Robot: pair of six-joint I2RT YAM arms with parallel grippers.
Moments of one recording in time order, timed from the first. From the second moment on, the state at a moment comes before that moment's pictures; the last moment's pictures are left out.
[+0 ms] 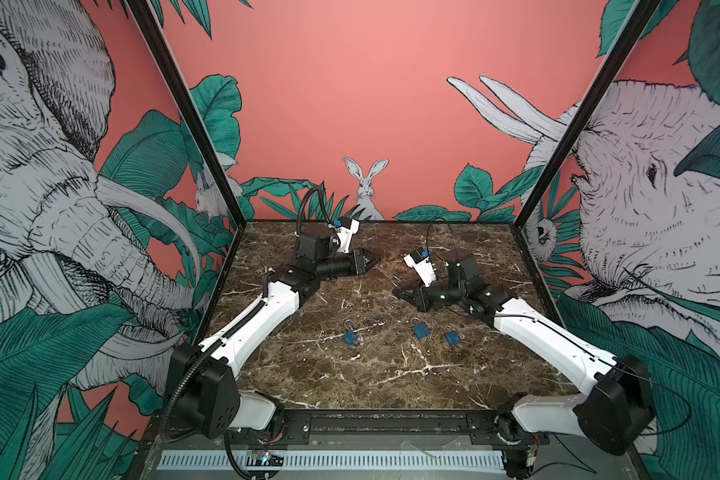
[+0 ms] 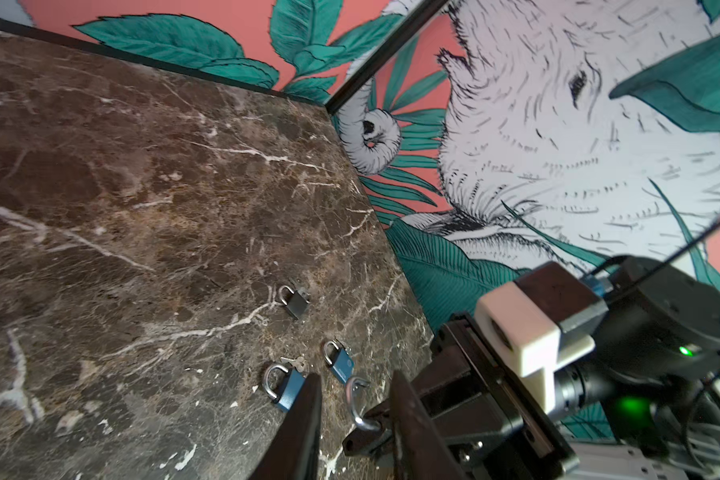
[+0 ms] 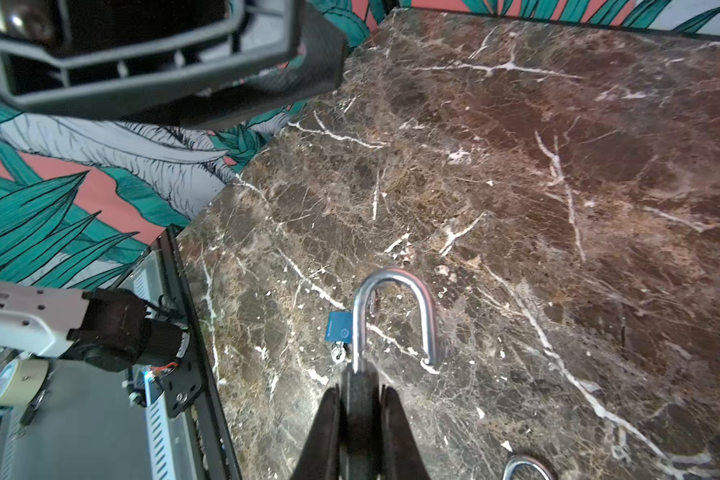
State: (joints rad) left arm -0.49 1.39 1.15 -0.14 0.66 -0.60; right arm 0.58 1.31 1.03 -0.34 -0.56 0.12
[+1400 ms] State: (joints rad) left arm -0.47 1.45 1.08 -0.18 1.05 -0.48; right arm 0.58 1.32 1.12 -0.49 -0.71 0.10
